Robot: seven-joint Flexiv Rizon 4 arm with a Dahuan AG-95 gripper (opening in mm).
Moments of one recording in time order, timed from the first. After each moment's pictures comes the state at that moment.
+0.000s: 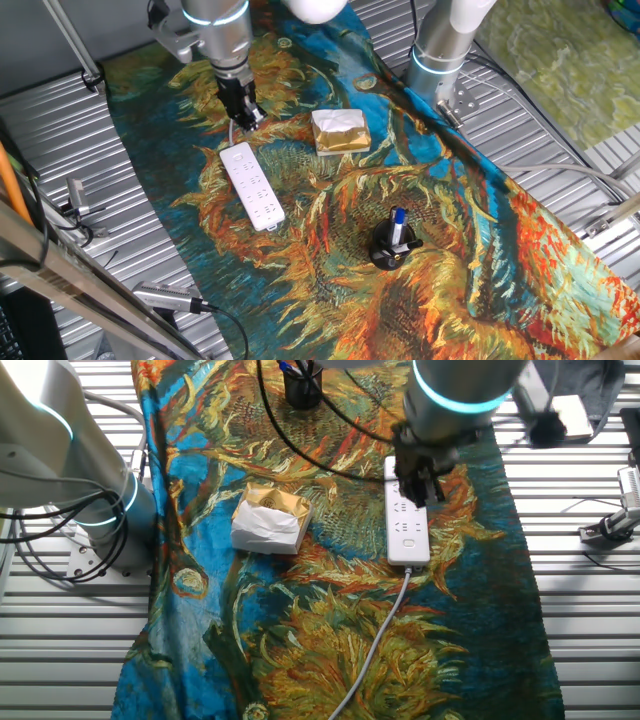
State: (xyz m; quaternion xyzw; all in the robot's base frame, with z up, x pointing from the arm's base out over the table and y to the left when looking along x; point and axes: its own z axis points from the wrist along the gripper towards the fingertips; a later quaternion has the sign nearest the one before) arm 0.502 -0.004 0.153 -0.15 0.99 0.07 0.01
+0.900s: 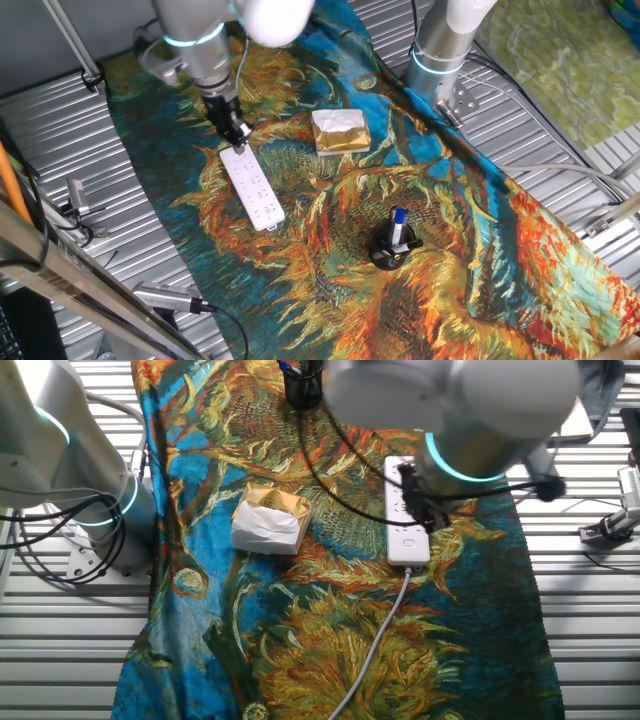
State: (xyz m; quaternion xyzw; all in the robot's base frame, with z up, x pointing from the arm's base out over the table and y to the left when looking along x) arm 0.532 -0.010 0.101 -0.20 0.97 0.11 0.00
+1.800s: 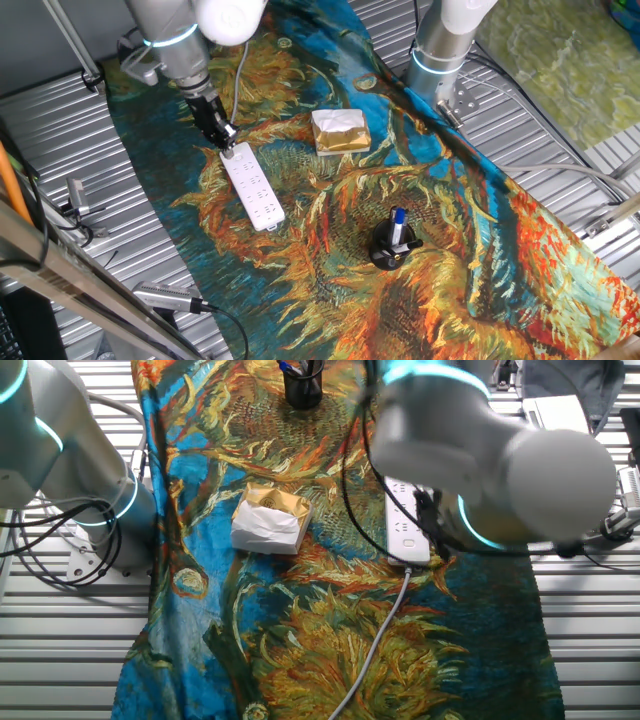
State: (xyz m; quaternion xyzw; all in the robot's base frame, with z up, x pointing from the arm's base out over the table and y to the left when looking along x) arm 0.551 -0.033 0.065 -0.21 0.96 0.17 0.00
